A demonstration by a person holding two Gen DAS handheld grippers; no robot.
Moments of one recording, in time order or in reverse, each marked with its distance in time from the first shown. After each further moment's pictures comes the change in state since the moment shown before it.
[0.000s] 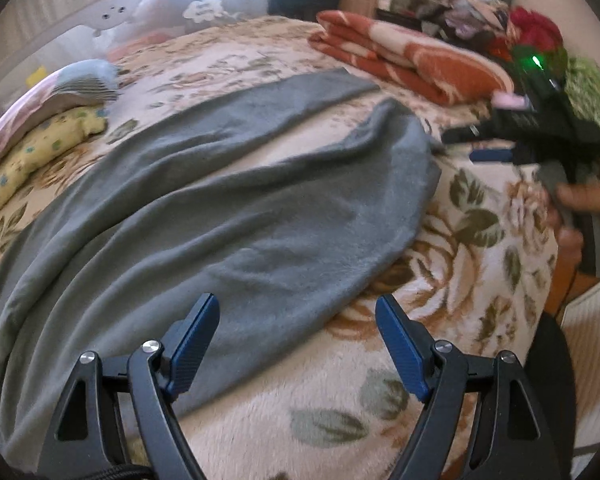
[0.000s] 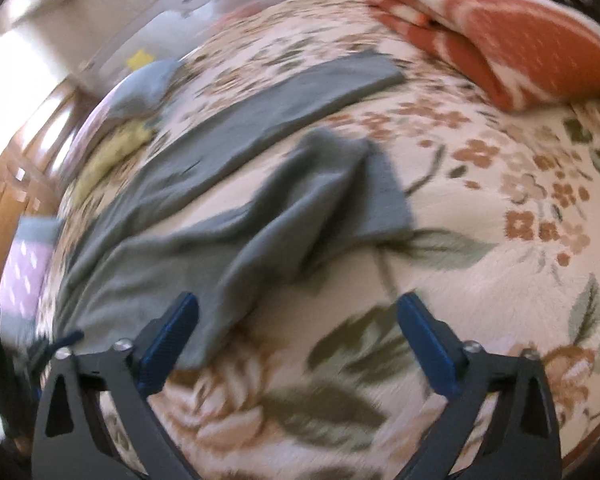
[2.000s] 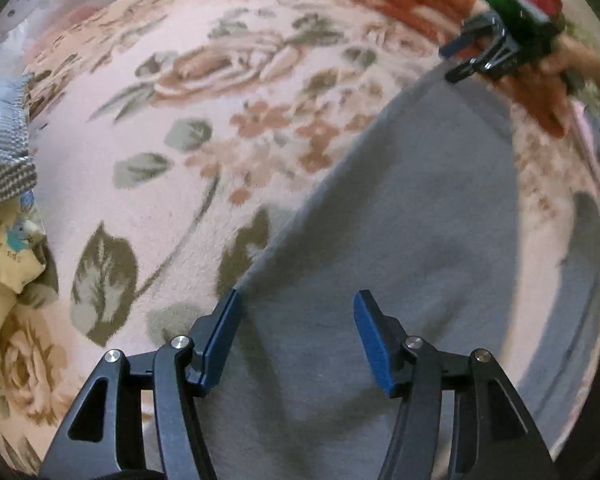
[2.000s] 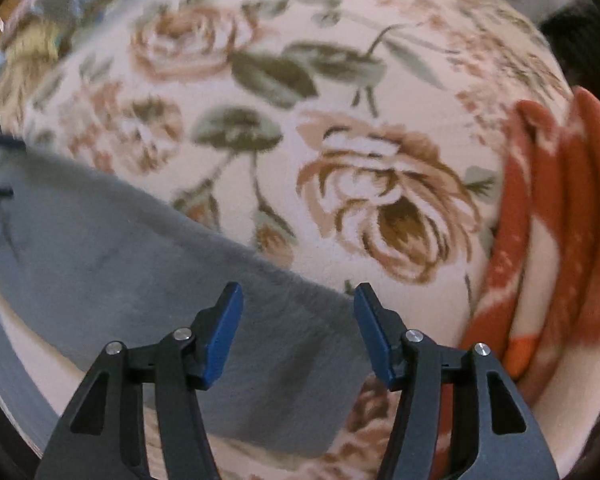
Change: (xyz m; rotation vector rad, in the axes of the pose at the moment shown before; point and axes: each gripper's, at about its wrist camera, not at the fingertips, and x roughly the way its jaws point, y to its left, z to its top) left arm 0.207 0.209 0.220 0.214 0.261 -0.139; right arm 0.213 0.025 0.300 -0.767 0.427 -0.234
